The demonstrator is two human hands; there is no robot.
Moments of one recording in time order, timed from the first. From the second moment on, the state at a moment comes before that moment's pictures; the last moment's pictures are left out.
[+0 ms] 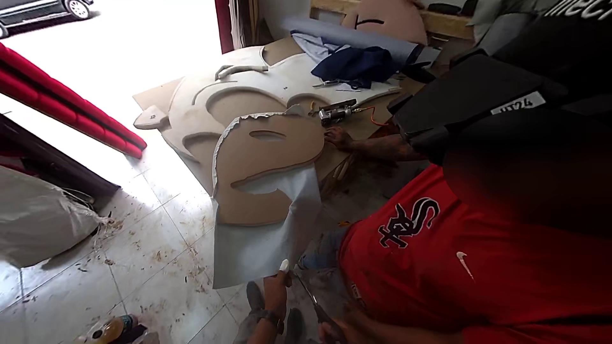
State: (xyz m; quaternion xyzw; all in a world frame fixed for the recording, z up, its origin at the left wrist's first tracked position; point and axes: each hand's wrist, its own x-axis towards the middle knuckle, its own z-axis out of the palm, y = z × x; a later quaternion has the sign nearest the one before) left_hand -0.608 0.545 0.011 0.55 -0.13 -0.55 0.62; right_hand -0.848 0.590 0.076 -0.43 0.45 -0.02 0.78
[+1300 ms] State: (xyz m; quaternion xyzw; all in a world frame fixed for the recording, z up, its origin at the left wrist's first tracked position) left_hand -0.635 0.548 -0.015 0.44 -0.17 -0.60 0.64; right_hand -0.779 0.462 0.093 -0.52 0.47 0.01 0.71
